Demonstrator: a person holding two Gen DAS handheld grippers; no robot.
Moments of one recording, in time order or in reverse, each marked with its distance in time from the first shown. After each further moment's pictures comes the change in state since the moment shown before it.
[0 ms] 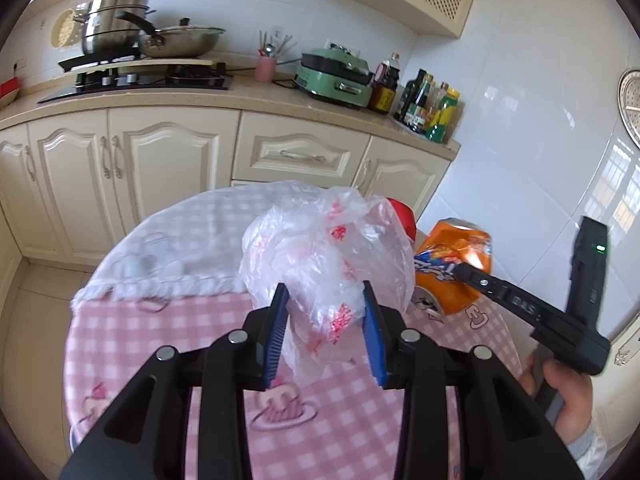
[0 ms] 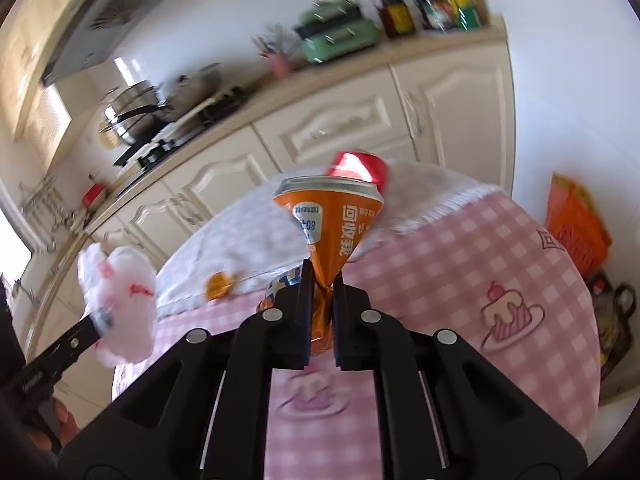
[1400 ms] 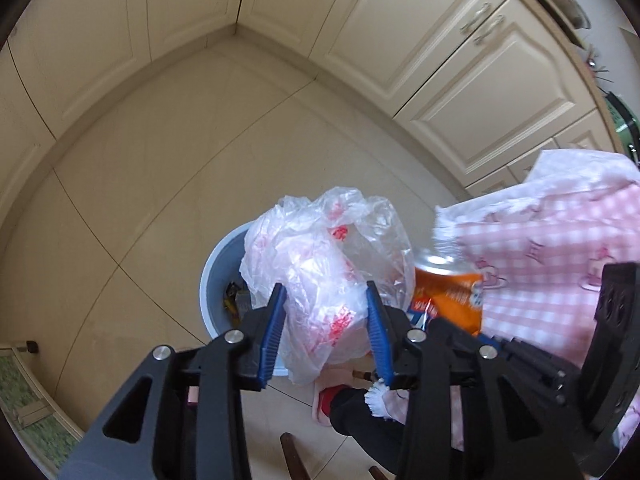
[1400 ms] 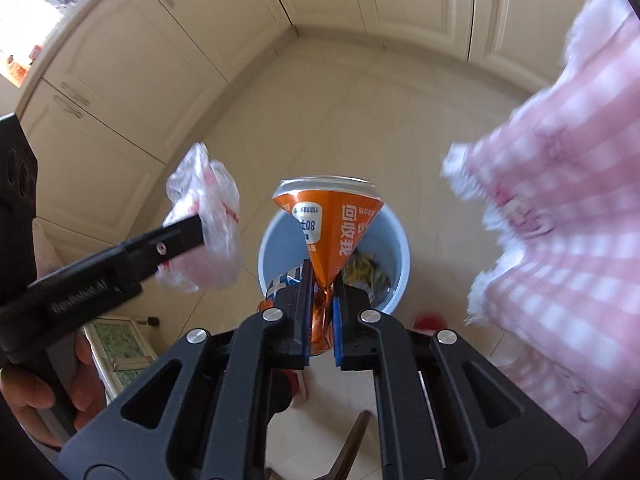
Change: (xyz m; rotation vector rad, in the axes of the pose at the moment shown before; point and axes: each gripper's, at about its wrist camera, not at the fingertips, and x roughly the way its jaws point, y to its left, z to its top) left arm -0.079 0.457 -0.293 -0.719 0.308 0.427; right arm 0.259 0.386 -0.400 -0.519 0.825 0.277
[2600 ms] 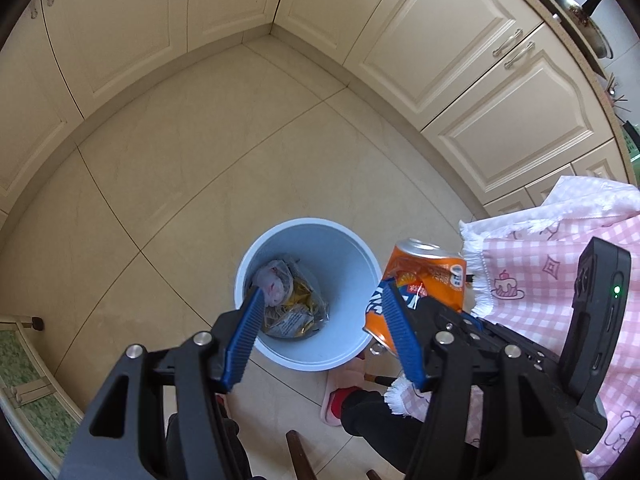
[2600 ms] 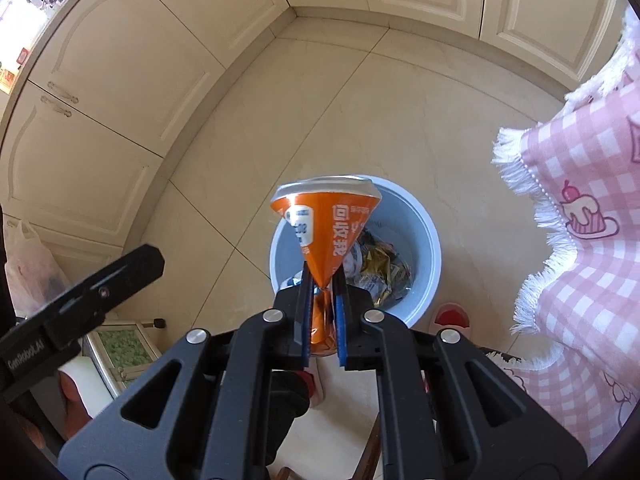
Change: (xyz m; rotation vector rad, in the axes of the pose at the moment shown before) left arm -0.035 0.037 -0.008 -0.078 -0.034 0.037; right arm 0.020 0.023 0.011 0.012 0.005 -0.003
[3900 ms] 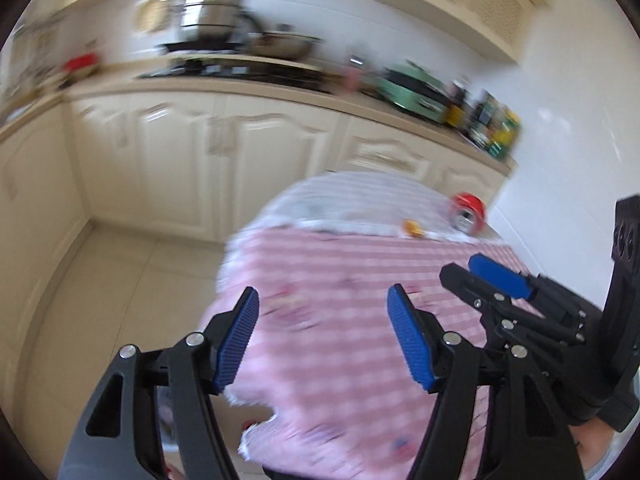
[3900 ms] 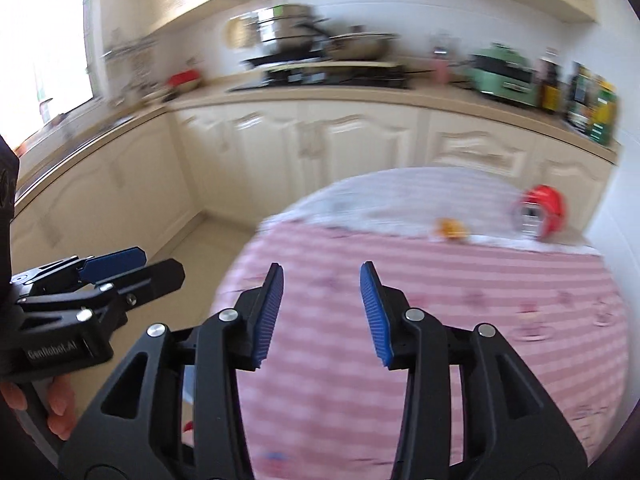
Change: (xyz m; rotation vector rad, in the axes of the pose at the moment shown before) left arm -0.221 -0.394 -0.102 0.676 -0.320 -0.322; right arm -0.445 -0.185 -0.111 0.102 -0.712 -0.360
